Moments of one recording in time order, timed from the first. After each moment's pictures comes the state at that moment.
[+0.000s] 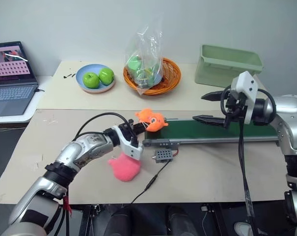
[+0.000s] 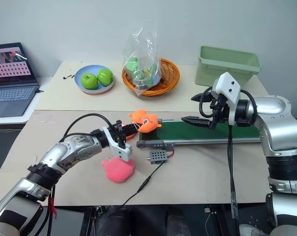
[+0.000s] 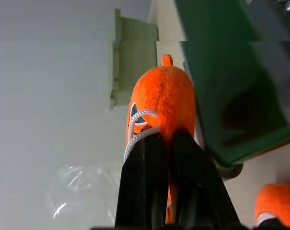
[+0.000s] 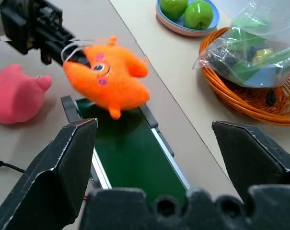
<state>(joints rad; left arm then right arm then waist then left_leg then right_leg) -0.59 0.65 -0.46 0.26 0.79 -0.65 -0.12 -0.64 -0.86 -0.03 -0.04 0.38 0.48 1.12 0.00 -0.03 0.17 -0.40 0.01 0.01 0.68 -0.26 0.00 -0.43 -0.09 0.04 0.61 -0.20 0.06</state>
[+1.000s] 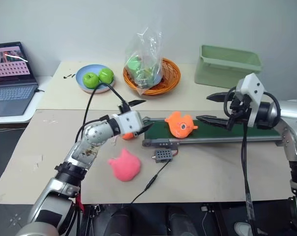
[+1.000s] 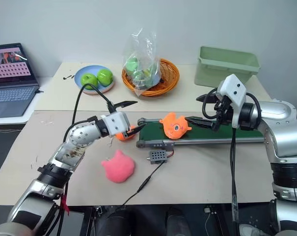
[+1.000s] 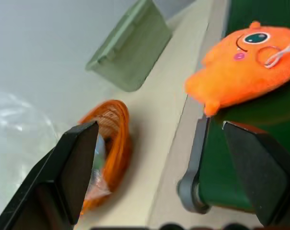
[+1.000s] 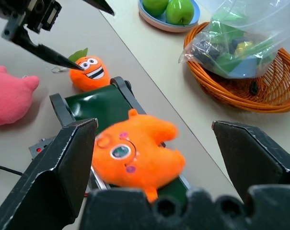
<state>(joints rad) -0.56 0.49 -0.20 0.08 -0.11 0.02 -0.68 -0.60 -0.87 -0.07 -0.07 0.40 0.50 1.07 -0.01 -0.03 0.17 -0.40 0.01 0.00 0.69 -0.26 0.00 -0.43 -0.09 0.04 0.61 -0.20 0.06</state>
